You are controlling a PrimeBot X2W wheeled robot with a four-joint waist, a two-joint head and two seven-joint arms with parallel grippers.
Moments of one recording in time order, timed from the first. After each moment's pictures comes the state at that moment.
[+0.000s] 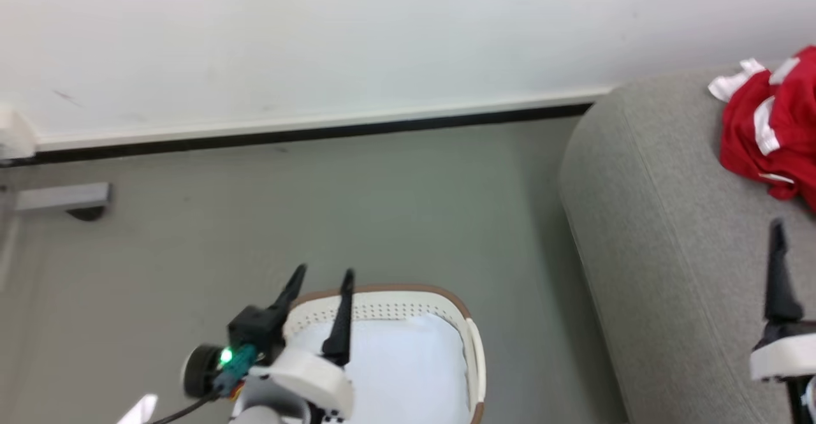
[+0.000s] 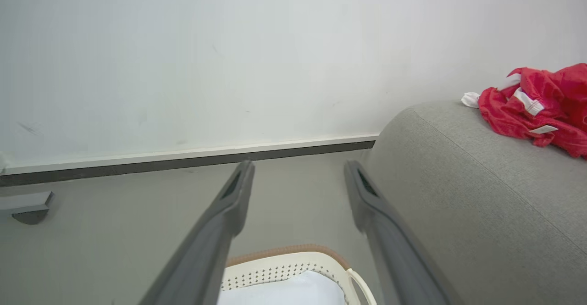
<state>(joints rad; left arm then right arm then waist) -0.34 0.24 -0.61 0.26 -0.47 0.30 -0.26 -0.28 -0.20 -0.17 0.32 0.18 0.13 -0.26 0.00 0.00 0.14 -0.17</state>
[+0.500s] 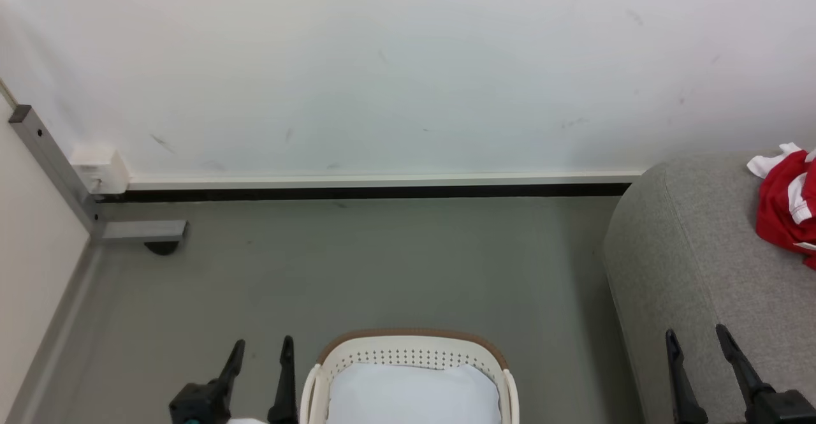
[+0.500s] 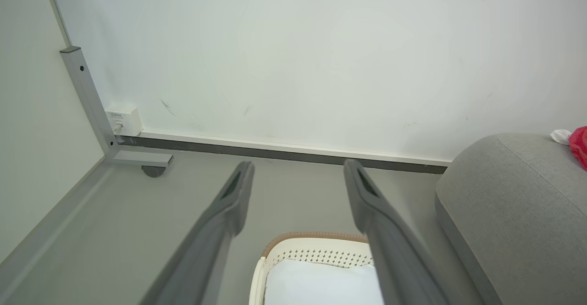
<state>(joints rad) -0.08 0.16 -0.30 0.27 -0.35 0.18 -0.26 -0.03 -0.06 -0.04 0.26 0.10 0.13 -0.26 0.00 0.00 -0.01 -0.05</state>
